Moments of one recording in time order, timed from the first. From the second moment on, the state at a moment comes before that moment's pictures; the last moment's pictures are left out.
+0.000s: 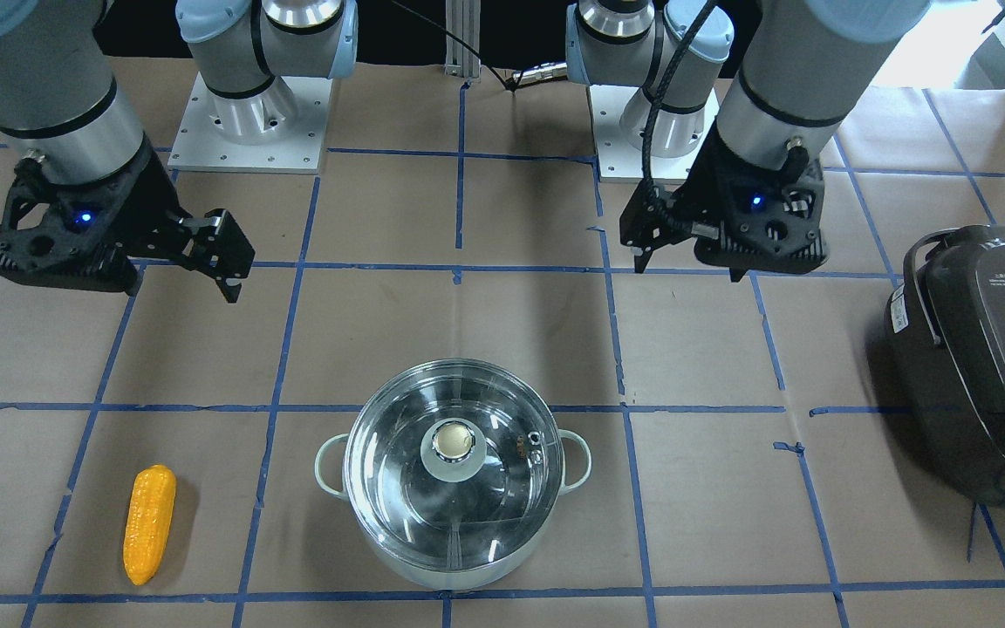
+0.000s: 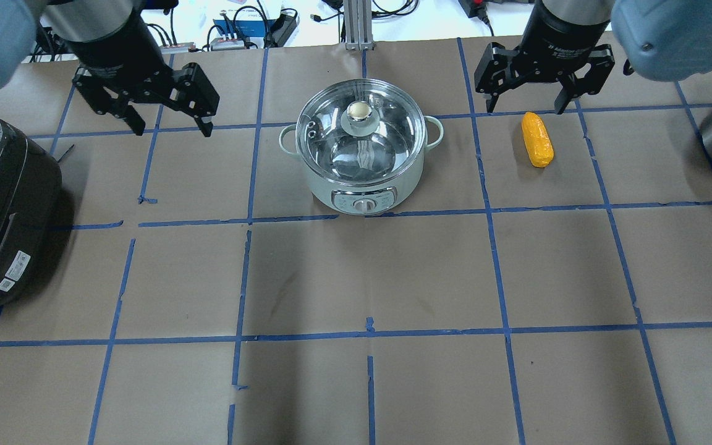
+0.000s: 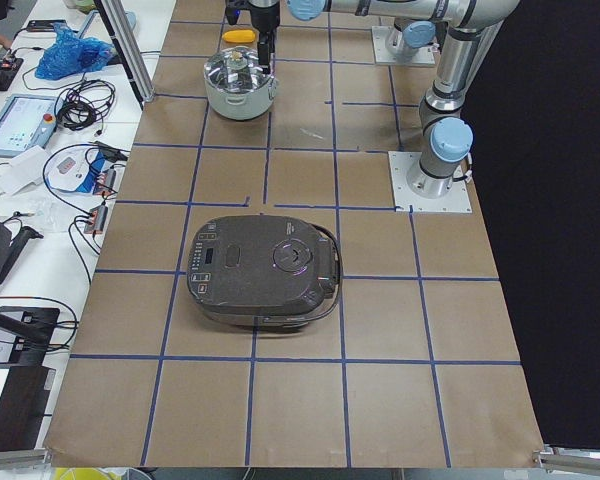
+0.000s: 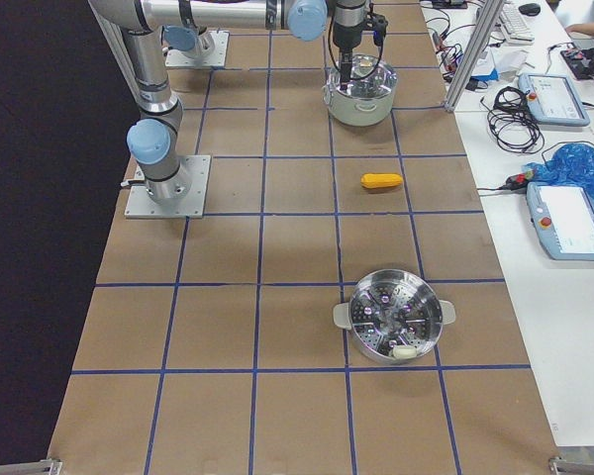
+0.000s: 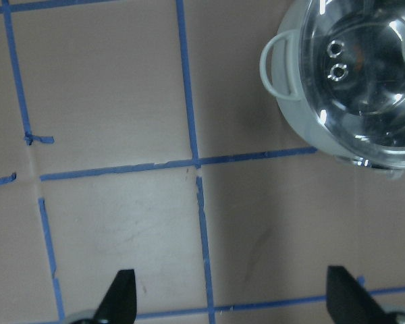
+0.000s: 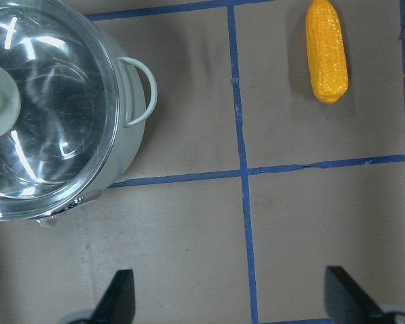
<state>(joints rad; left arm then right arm) -1.63 -1.75 -1.40 -1.56 1.56 0.01 1.53 -1.41 1.46 -1.66 -1.56 0.03</state>
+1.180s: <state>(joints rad) -1.86 -2.10 -1.27 -1.20 1.45 -0.38 1.39 -0.93 1.53 -2.25 -1.59 -0.27</state>
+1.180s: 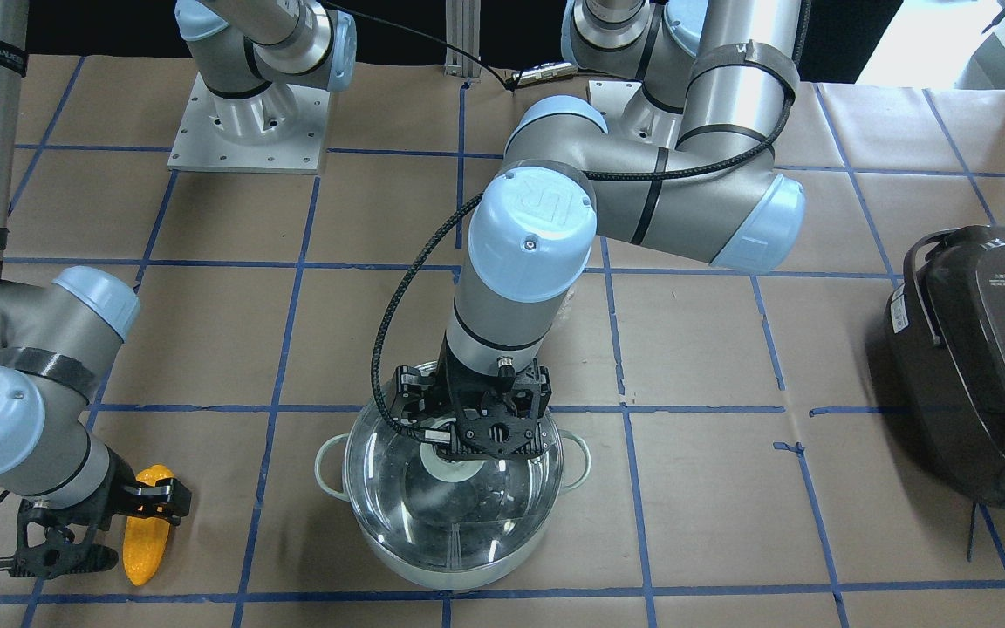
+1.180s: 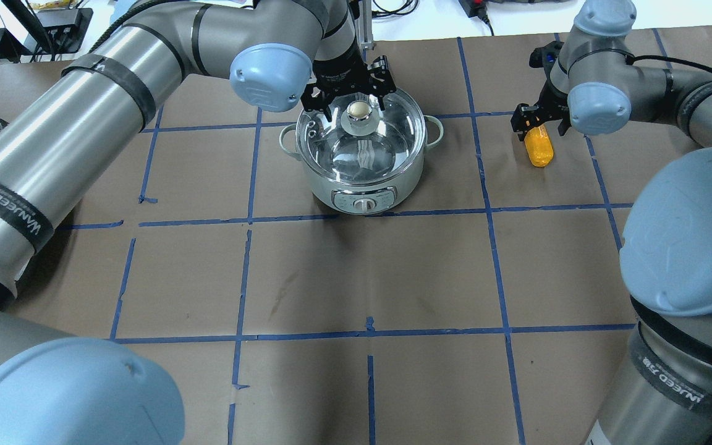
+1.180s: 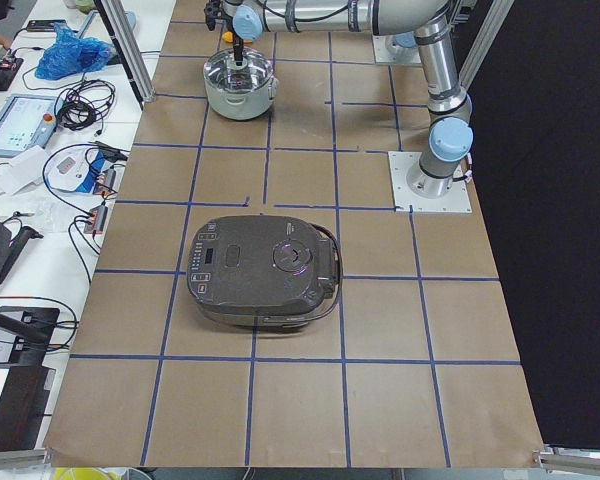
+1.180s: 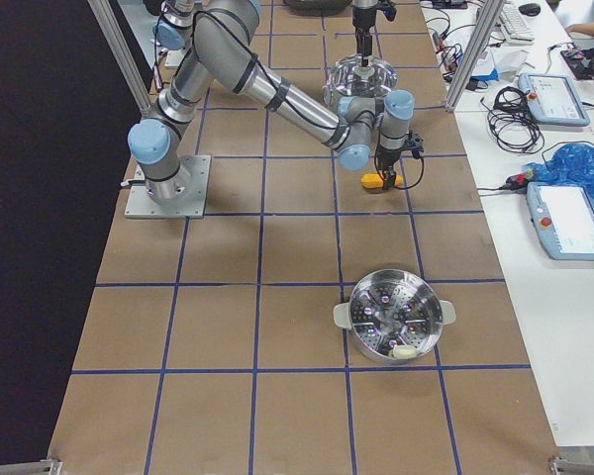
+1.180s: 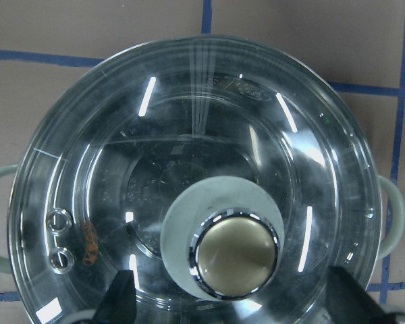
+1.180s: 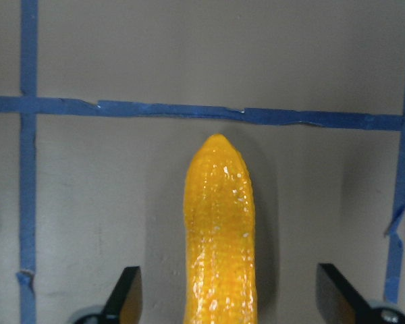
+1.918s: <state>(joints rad) -1.87 -2.13 -1.27 -1.19 1.45 -0.38 1.39 -0.94 1.51 -2.17 -1.59 -0.27</state>
